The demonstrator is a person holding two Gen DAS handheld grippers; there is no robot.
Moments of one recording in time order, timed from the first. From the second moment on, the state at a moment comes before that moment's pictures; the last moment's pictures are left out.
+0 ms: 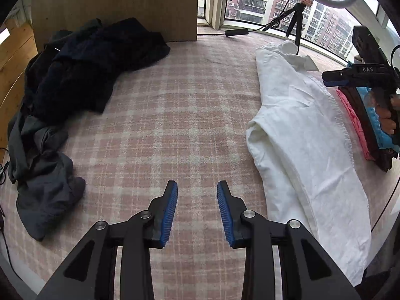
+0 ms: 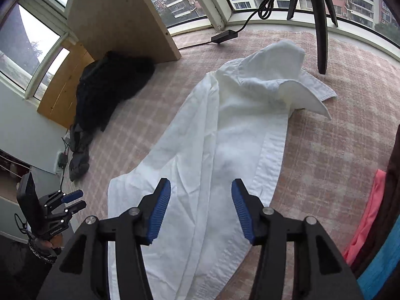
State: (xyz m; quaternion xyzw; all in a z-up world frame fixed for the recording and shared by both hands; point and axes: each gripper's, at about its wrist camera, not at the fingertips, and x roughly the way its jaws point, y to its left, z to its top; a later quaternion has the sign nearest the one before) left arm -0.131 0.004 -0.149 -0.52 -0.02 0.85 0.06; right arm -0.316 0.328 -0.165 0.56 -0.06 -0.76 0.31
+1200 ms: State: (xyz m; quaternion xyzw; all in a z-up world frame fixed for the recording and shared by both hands) left arm 0.021 0.154 -0.189 -0.58 -0.15 0.76 0.26; right arm -0.192 0.326 -0.206 0.61 -0.05 -0.70 0.35
